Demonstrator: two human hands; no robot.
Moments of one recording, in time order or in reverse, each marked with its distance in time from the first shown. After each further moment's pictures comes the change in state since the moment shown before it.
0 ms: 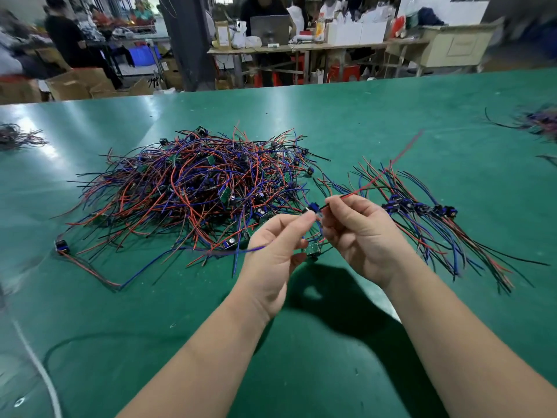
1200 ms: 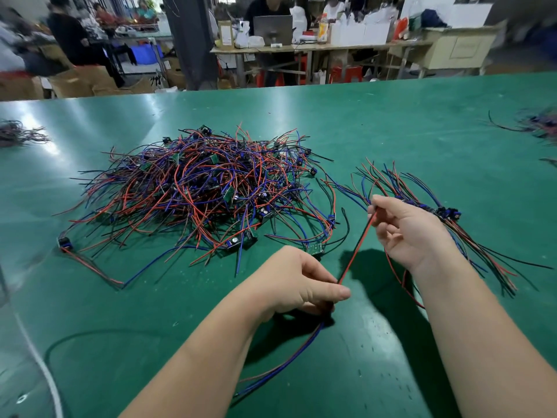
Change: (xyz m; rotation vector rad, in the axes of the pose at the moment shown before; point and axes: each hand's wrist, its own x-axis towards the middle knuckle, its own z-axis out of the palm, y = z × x) left_hand -0.003 -0.005 -0.015 0.592 -0.352 -0.338; right_hand 0.011 -0.030 -0.035 -0.128 0.478 0.052
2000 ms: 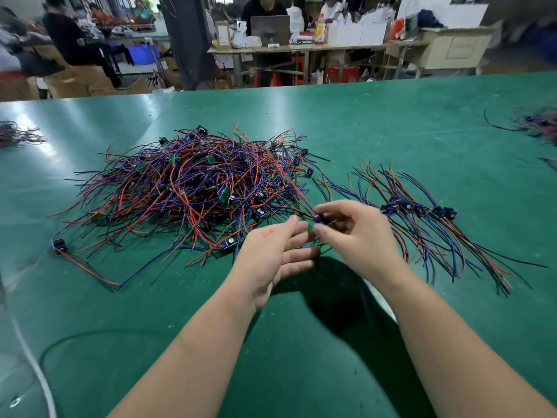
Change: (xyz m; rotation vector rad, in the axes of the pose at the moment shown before) left_hand 0.013 0.006 -0.011 -0.524 0.305 0.115; right_hand -0.014 0.038 0.020 -0.845 -0.286 -0.721
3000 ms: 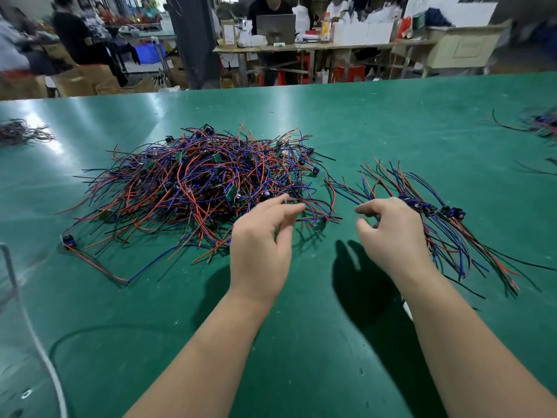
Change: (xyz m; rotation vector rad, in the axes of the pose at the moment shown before) left_hand -0.001 -0.003 -0.013 0.832 0.391 1.038; right_hand 0.008 0.014 -0.020 -0.499 0.145 0.151
